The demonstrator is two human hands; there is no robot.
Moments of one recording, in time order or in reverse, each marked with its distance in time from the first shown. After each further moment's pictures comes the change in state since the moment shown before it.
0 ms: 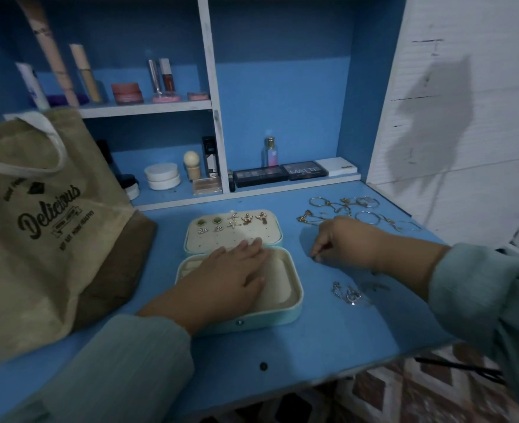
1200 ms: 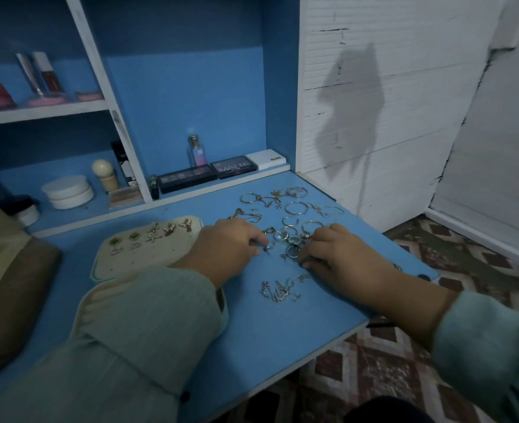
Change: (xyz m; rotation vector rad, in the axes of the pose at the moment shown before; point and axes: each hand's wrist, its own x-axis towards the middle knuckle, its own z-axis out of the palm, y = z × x) left_hand 0.104 0.070 -0.011 -0.084 0.104 0.059; right_hand -0.086 0.058 0.030 -0.152 0.471 -0.037
